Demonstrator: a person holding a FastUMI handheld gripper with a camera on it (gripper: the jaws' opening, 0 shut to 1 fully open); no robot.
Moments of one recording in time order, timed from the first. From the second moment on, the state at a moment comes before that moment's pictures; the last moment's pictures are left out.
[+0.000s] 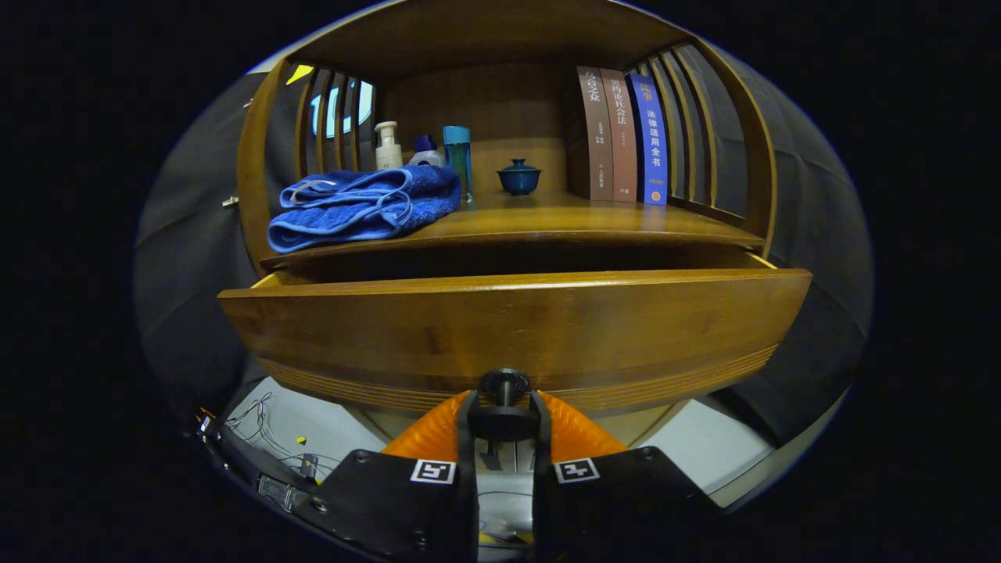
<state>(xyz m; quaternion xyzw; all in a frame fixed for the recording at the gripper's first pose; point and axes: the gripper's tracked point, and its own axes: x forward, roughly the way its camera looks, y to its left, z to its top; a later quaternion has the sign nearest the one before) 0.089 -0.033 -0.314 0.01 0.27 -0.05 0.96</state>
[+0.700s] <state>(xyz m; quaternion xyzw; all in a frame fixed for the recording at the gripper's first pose) -0.015 -0.022 -0.311 0.02 0.31 -0.04 0.95</state>
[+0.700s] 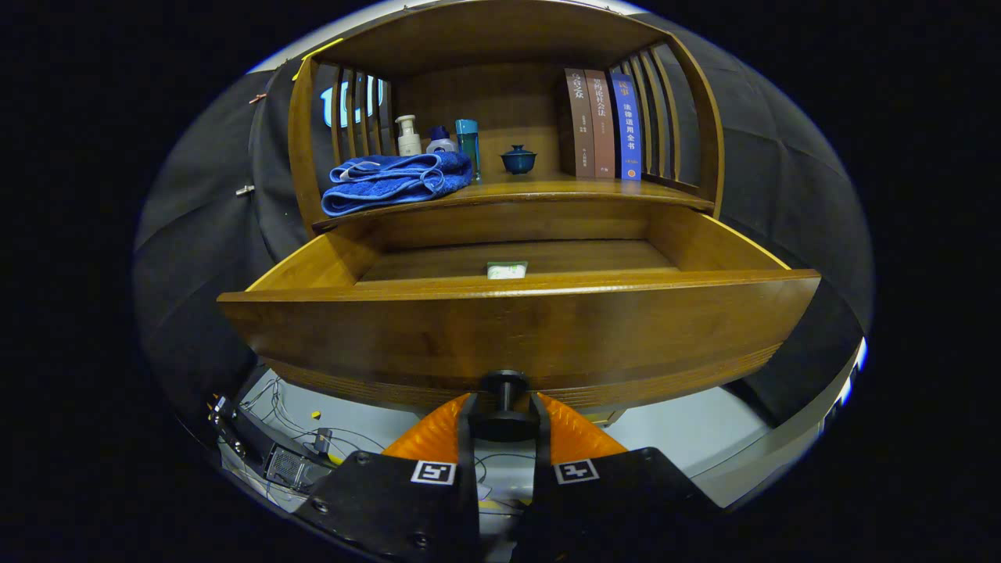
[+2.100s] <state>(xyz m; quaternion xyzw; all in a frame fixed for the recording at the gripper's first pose) 0.095 -0.011 -0.187 0.02 0.29 -0.04 0.96</state>
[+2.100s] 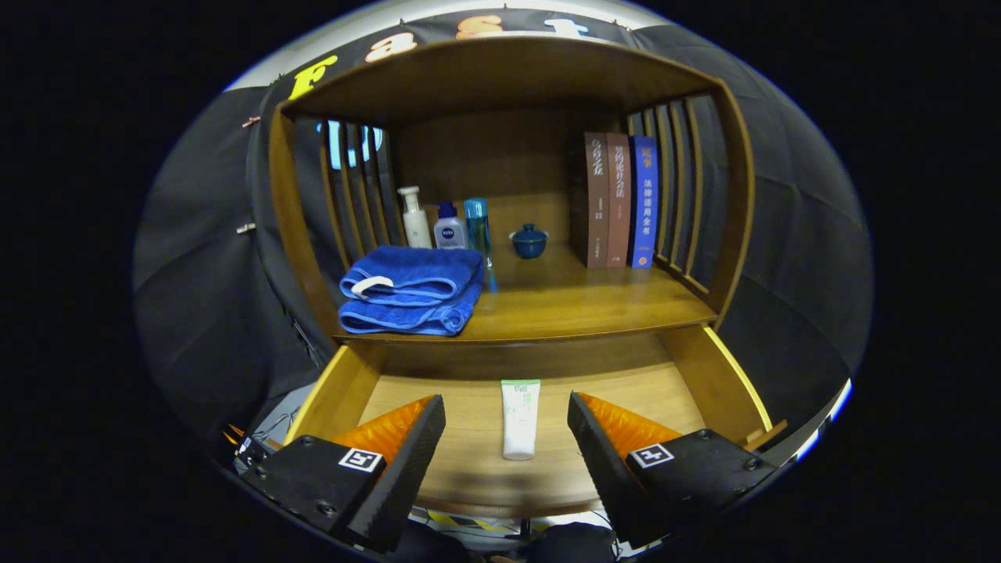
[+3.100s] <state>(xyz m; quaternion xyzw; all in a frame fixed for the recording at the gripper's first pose) 0.104 -0.038 -0.353 0.01 0.62 -0.09 0.78</state>
